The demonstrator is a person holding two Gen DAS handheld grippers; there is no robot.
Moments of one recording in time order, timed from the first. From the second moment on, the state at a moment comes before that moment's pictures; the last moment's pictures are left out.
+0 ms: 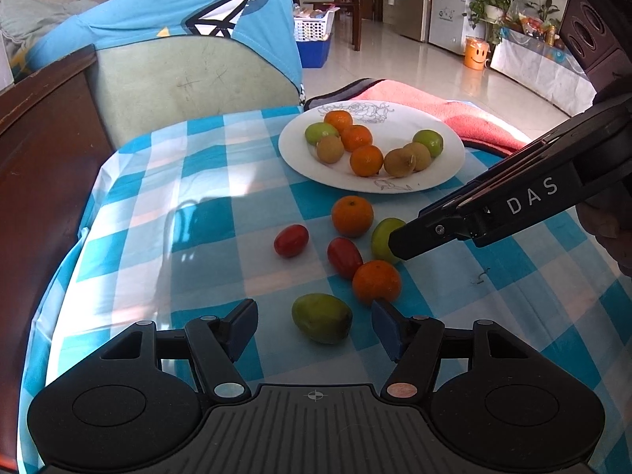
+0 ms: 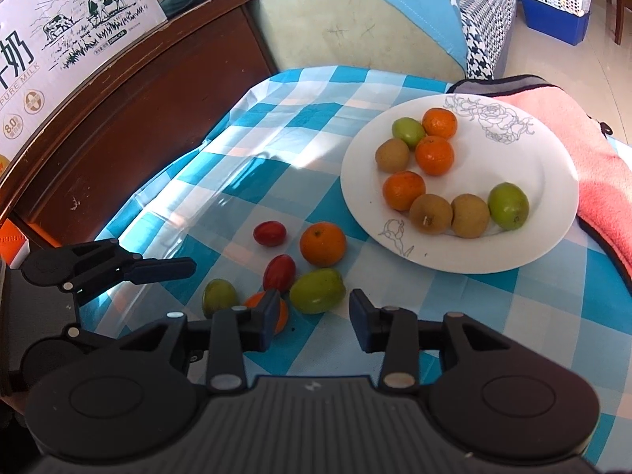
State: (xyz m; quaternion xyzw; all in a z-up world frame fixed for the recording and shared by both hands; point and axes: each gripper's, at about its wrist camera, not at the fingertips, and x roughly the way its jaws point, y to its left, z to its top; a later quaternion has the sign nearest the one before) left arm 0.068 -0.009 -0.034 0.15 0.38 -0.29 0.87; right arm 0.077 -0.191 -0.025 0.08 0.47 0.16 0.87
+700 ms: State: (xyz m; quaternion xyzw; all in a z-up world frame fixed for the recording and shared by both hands) left arm 0.073 -0.011 -0.043 0.14 0.39 -0.29 0.86; right arm 0.085 -0.187 -0.031 0.09 0.47 0.16 0.86
